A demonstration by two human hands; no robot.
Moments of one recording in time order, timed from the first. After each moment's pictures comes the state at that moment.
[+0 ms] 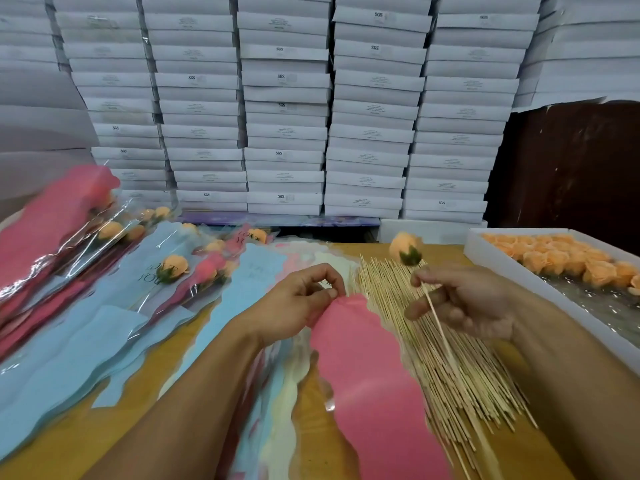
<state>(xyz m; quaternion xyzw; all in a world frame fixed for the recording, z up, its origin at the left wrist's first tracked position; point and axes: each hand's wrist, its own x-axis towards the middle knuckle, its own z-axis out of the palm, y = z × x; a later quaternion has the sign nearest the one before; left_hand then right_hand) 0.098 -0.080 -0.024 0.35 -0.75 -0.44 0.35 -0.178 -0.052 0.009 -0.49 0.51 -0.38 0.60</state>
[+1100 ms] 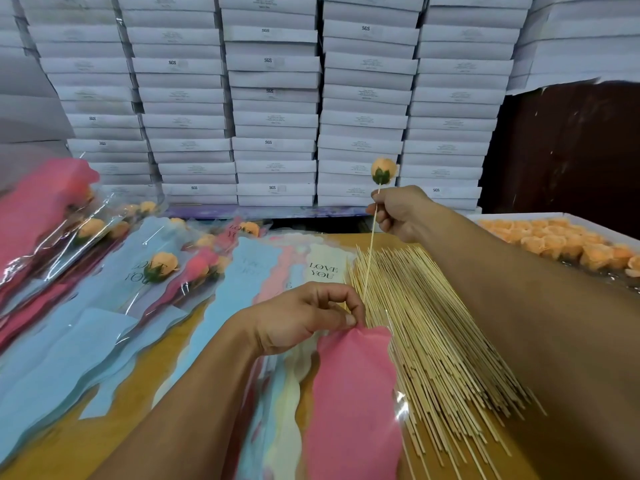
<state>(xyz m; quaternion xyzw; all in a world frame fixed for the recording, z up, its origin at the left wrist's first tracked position) 0.094 -0.078 -0.028 0.23 -0.76 -0.56 0.23 -0.119 -0.186 0.049 -0.41 0.57 -0.55 0.45</state>
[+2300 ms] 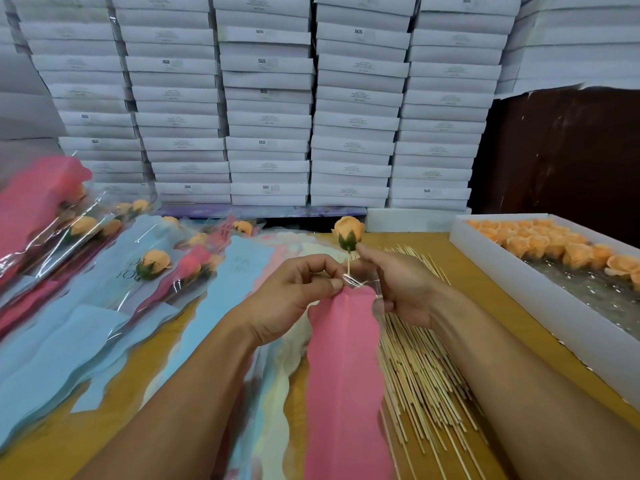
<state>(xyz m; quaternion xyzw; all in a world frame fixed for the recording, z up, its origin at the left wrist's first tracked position) 0.085 -0.082 -0.027 0.25 -0.71 -0.52 0.40 -0.110 -0.083 -0.017 -0.50 0.48 -0.44 0.57</state>
